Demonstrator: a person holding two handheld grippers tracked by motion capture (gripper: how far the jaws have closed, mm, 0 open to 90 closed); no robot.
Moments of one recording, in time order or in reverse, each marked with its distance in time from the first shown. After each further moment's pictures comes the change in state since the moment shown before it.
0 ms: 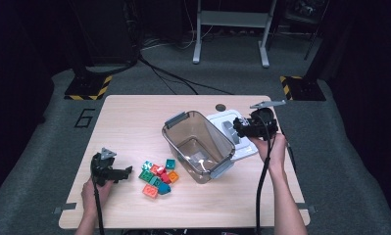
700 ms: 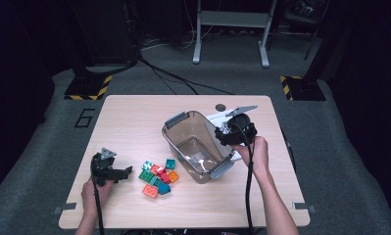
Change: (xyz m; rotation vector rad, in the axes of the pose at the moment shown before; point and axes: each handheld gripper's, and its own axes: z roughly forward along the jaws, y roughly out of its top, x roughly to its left) left arm 0.000 0.000 0.000 0.000 0.000 0.000; right arm 0.051 0.002 0.028 0.089 0.067 -0.124
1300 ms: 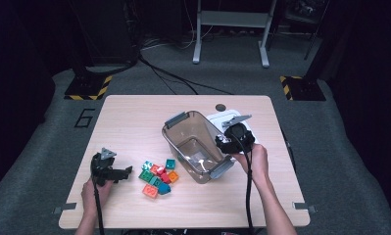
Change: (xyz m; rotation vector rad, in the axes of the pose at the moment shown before) left arm 0.000 0.000 0.000 0.000 0.000 0.000; right arm 0.010 -0.021 0.011 0.052 -0.036 -0.083
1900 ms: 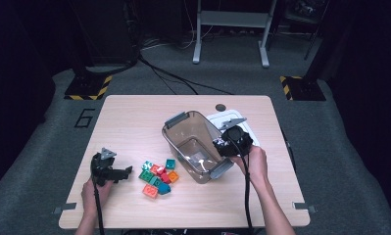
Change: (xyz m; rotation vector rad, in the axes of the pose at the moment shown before) left arm 0.000 0.000 0.000 0.000 0.000 0.000; right arm 0.010 -0.001 0.001 0.033 -0.060 -0.044
